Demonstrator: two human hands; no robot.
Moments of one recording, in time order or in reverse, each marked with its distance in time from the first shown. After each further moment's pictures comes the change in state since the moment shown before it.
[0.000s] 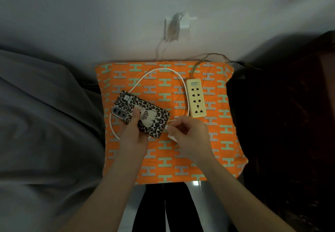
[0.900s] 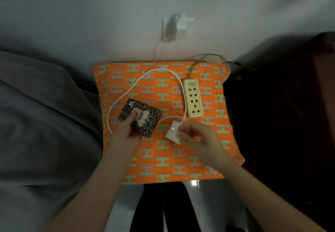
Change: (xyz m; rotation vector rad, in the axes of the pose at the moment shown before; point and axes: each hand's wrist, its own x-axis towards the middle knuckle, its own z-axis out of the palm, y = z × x) left_hand 0.016 0.015 -0.013 -0.006 -0.079 -0.287; right_hand -0.009 0.019 -0.041 0.022 -0.275 -0.148
